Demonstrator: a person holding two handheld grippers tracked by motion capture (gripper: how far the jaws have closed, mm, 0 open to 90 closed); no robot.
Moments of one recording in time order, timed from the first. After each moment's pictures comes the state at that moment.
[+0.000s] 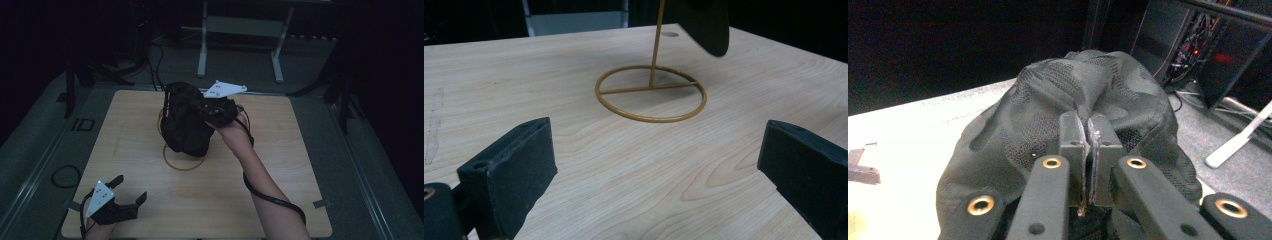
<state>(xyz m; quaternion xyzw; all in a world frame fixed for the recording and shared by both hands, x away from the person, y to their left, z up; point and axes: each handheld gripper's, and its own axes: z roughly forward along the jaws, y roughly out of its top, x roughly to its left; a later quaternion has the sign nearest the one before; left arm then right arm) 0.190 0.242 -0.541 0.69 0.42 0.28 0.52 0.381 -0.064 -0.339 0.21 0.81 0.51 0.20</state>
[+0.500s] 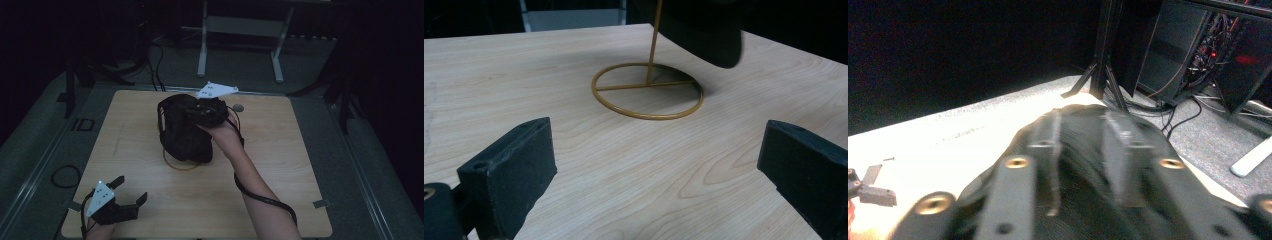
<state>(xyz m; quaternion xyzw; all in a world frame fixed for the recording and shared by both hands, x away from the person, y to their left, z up) 0.191 0.241 -0.544 0.69 0.43 0.27 0.52 0.383 -0.043 -0.350 0.22 0.80 0.53 0.18</state>
